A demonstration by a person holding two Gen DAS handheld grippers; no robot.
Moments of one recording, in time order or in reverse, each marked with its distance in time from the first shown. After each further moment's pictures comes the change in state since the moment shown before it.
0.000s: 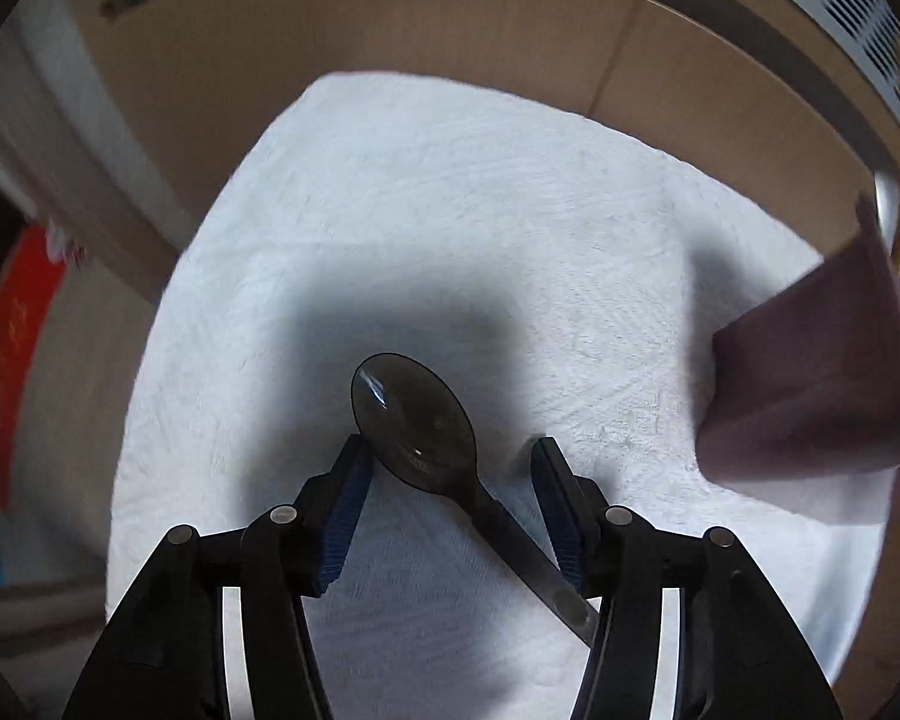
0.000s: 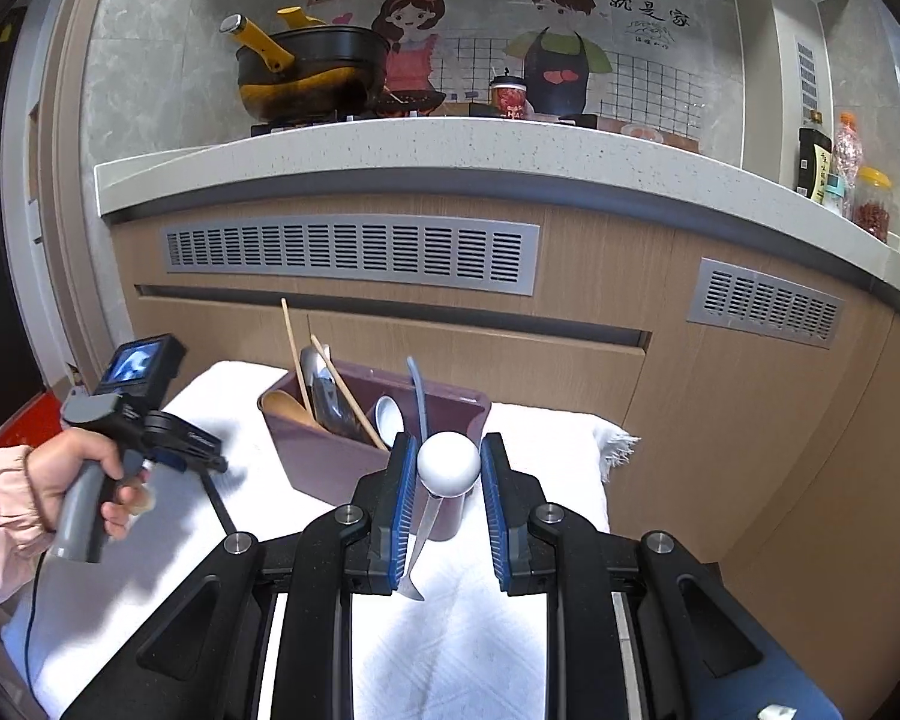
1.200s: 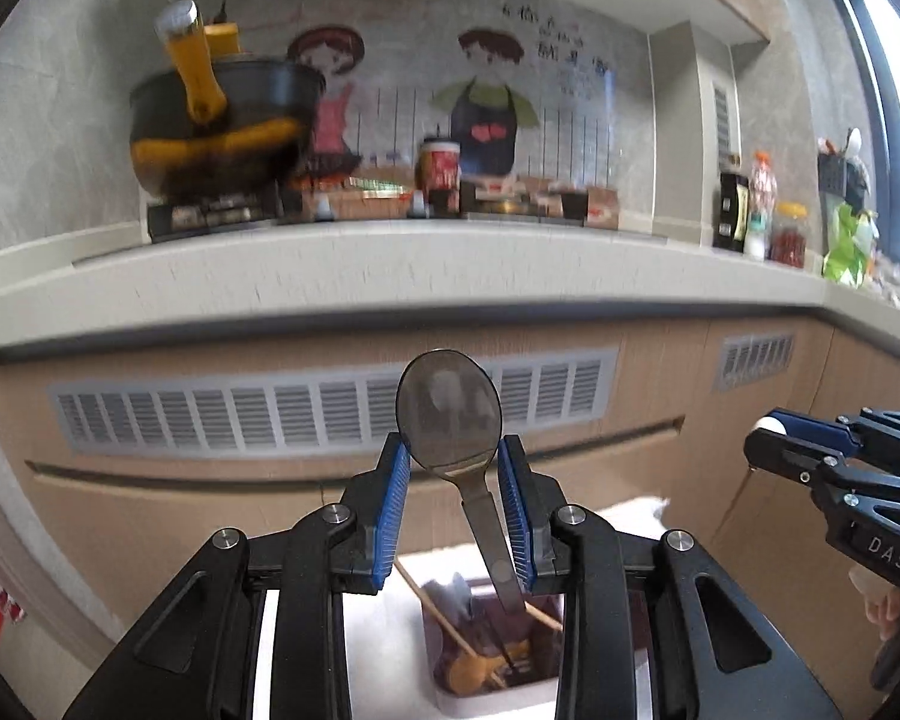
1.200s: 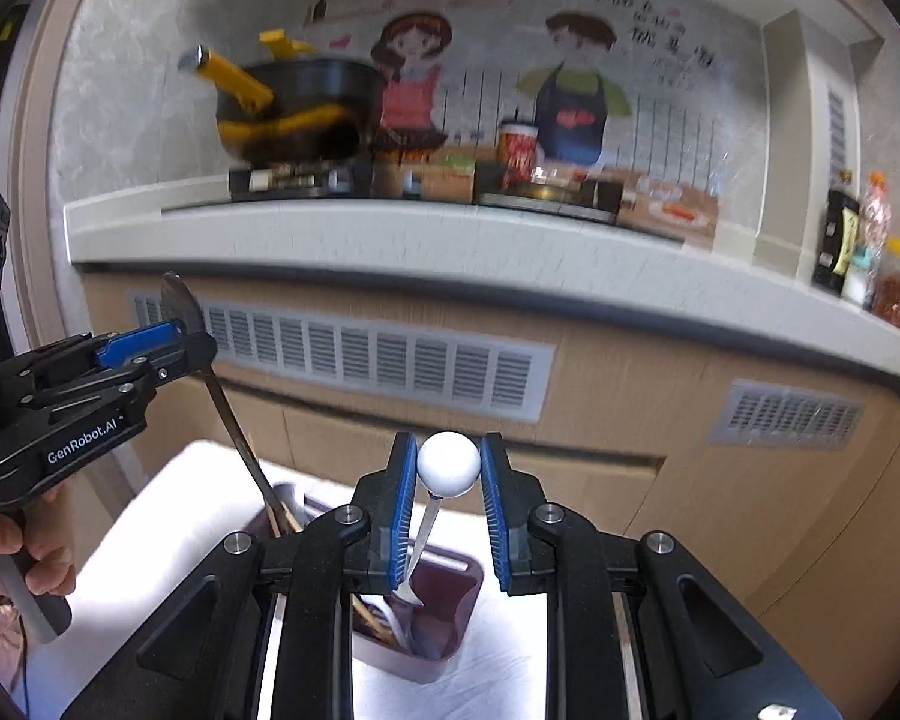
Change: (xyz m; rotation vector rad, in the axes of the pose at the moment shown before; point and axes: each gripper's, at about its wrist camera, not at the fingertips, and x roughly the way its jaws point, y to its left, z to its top) left arm -0.210 -0.086 0.009 0.392 -0.809 -0.357; right arm 0.069 0.004 0.103 -0.042 -0.038 -0.014
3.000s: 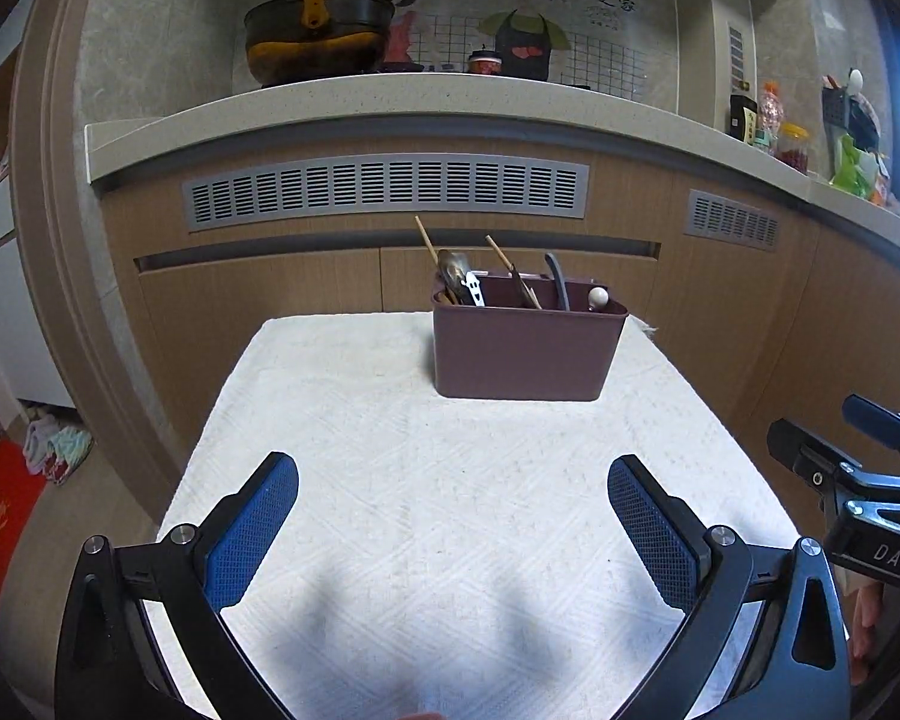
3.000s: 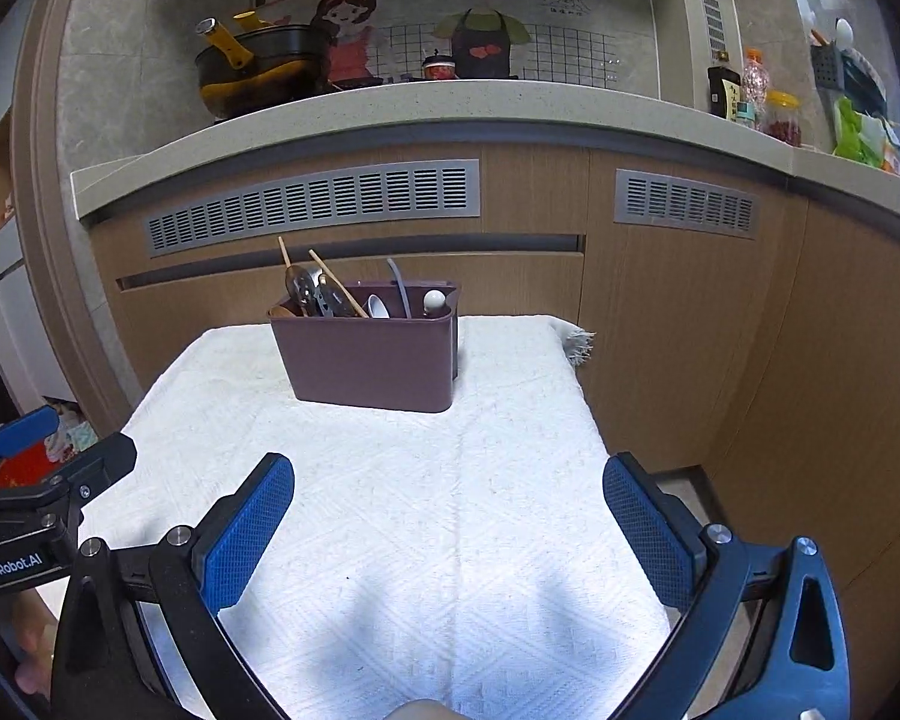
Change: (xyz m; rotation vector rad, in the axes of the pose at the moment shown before) left arm -0.184 -0.067 -0.192 -0.079 0.163 0.150; right arm -0.147 0.029 -0.186 0.170 0.066 -0.105
